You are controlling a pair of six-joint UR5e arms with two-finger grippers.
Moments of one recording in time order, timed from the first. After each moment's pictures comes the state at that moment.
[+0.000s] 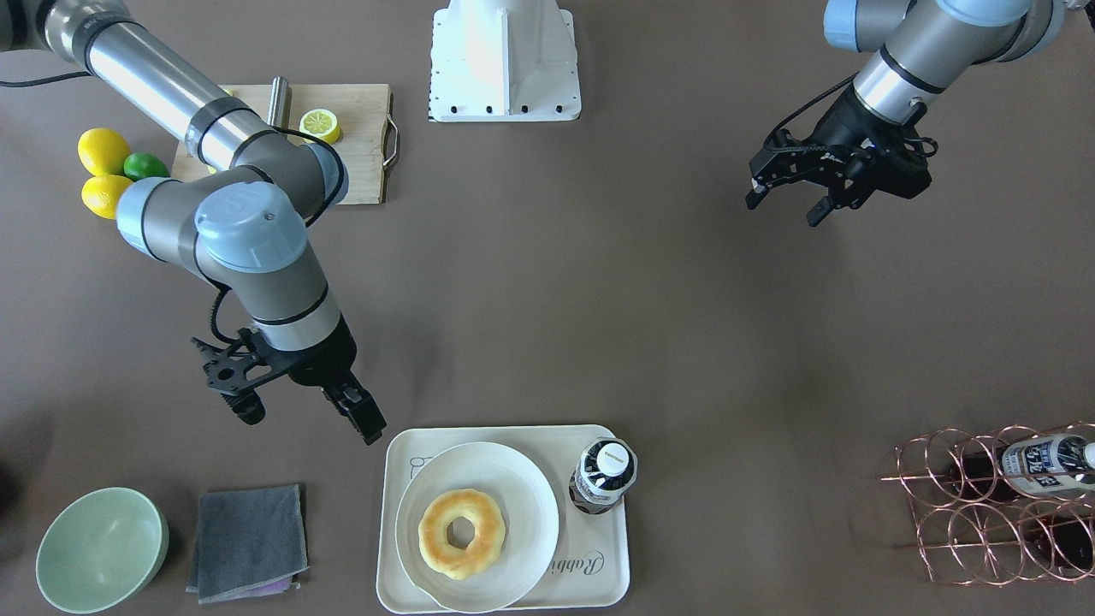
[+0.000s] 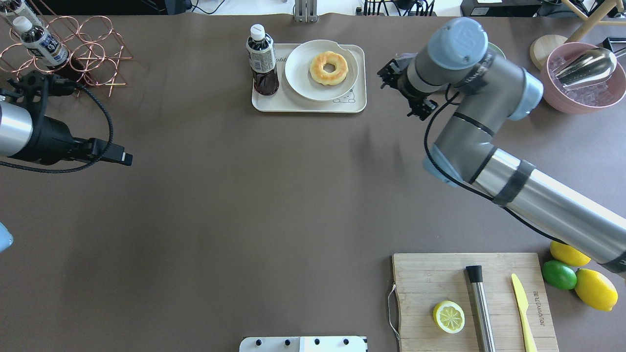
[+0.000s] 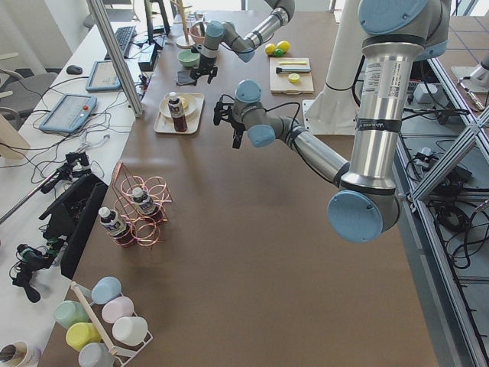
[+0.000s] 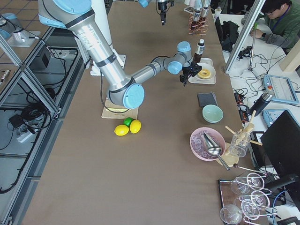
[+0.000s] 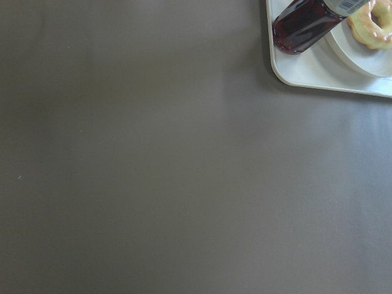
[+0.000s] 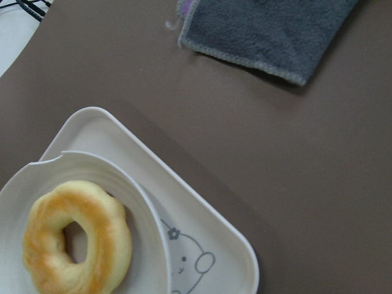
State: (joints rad) left arm -0.87 -1.63 -2.01 -2.07 -2.16 -0.99; right arm 0.80 -0.93 1.38 -1.17 1.88 1.86
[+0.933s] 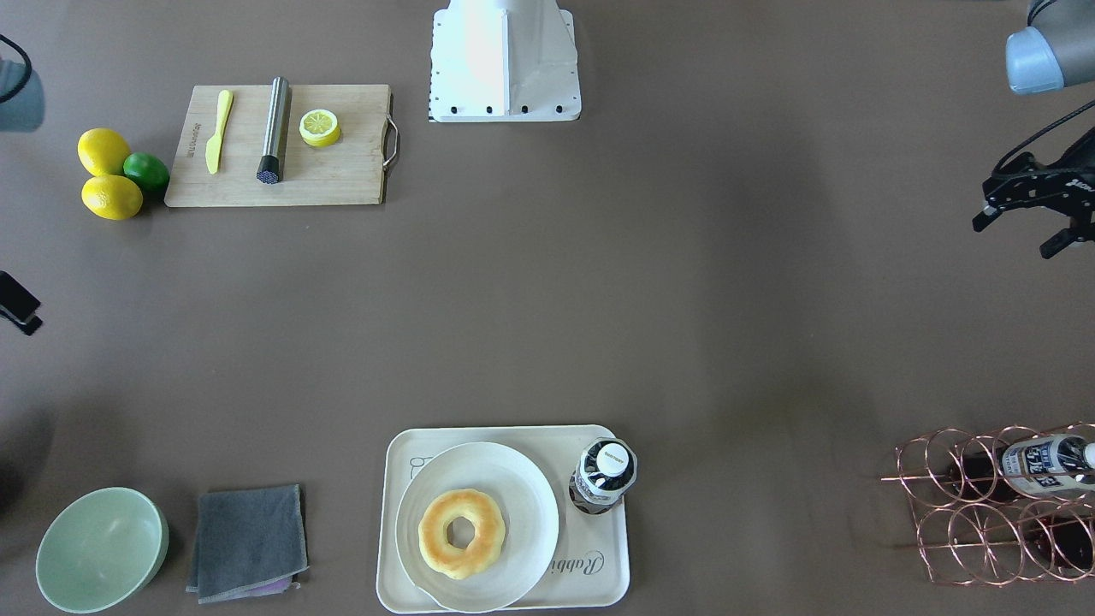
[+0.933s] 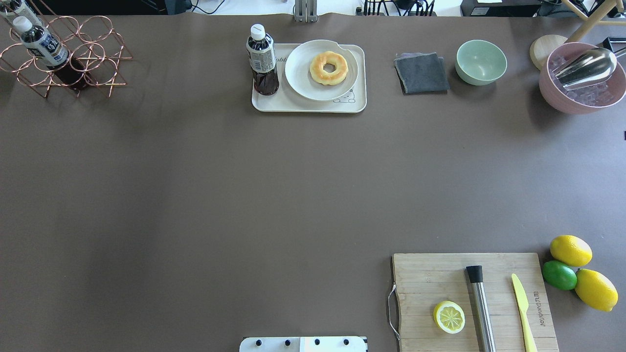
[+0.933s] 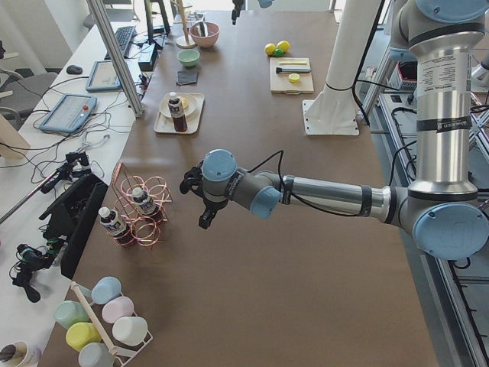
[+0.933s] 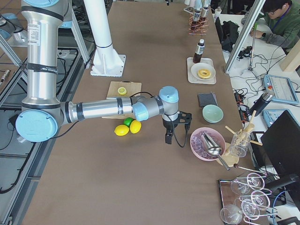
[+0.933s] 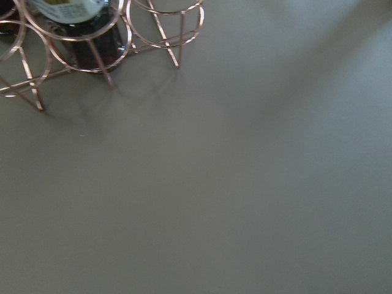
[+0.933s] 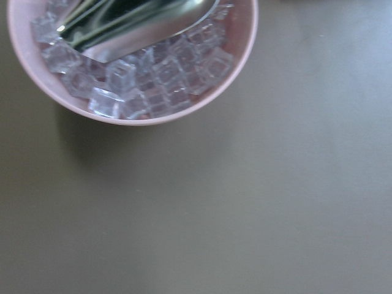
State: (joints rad) left arm -1.40 -1.48 -1.74 -1.95 -2.41 -0.03; right arm 1.29 -1.65 1.77 -1.33 2.13 0.64
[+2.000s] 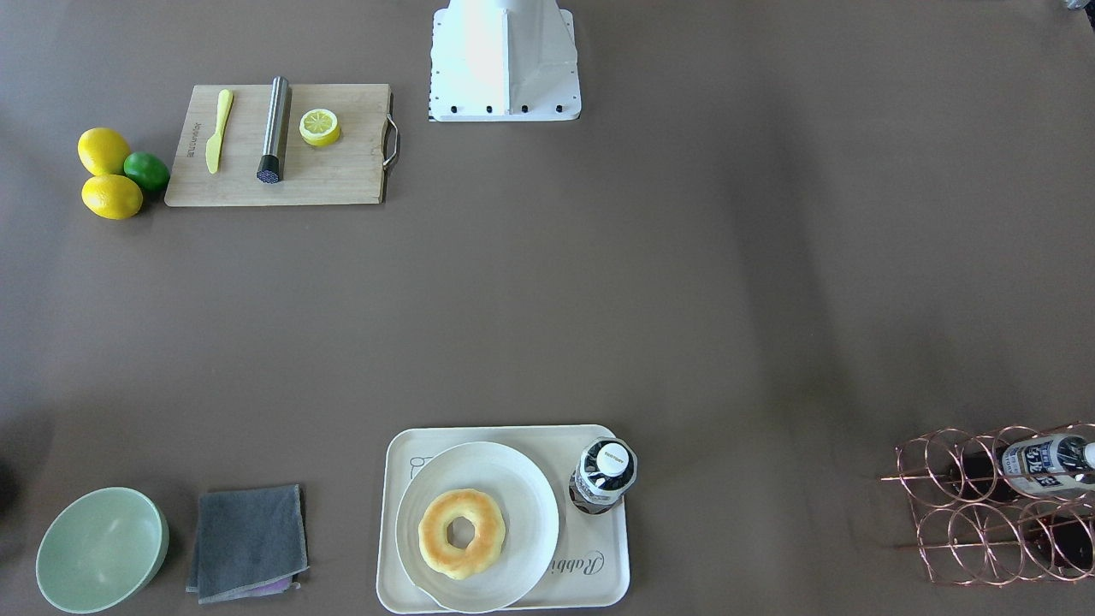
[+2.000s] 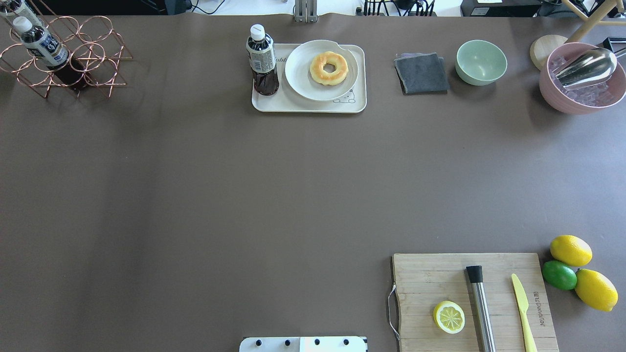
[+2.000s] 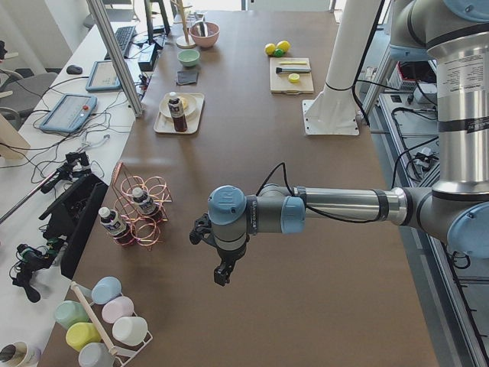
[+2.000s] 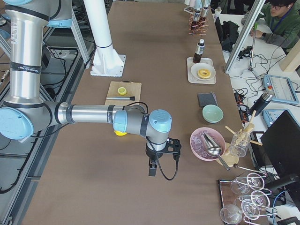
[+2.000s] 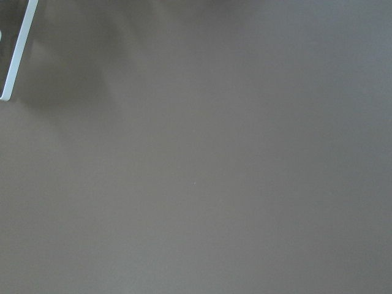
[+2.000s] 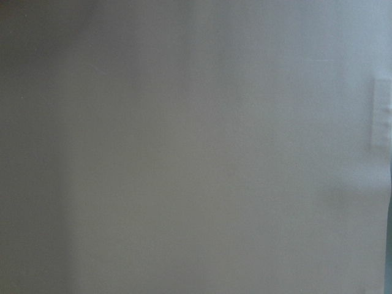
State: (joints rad) left arm -1.60 -1.42 -1.74 -1.54 -2.29 0.46; right arm 1.61 -1.71 1.74 -1.71 2.14 -0.07
